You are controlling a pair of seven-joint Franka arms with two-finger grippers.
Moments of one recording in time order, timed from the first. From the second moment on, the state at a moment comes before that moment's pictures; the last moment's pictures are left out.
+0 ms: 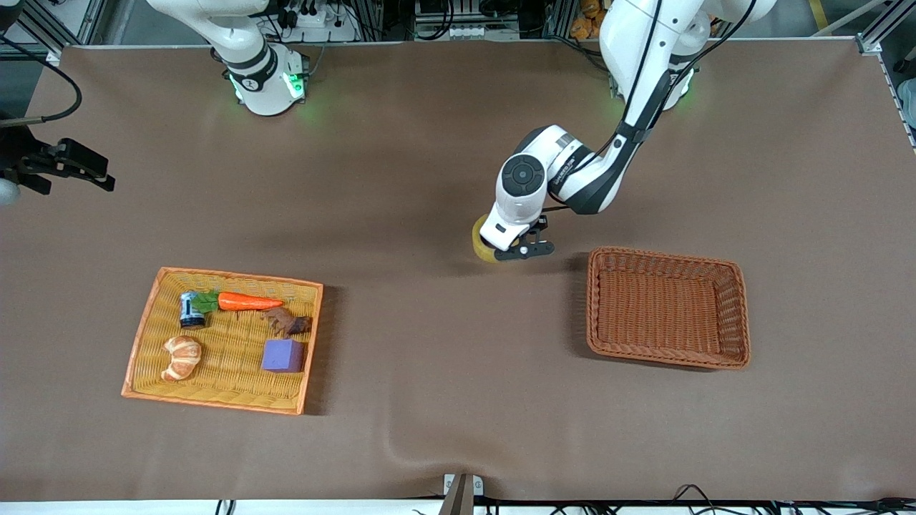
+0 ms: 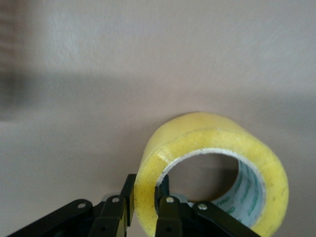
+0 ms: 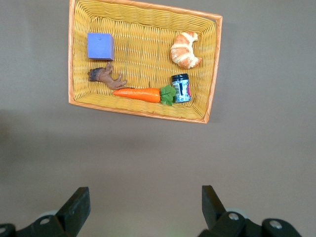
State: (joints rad) left arm -0.62 0.52 -0.12 -1.90 0.04 2.34 -0.87; right arm -0.01 -0.01 -0.03 -1.57 0.00 1.52 -0.08
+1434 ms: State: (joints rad) left arm -0.05 0.42 -0.10 -1.92 0.04 2.26 -0.73; right arm 0.00 0.00 -0.03 -1.57 0.00 1.52 -0.08
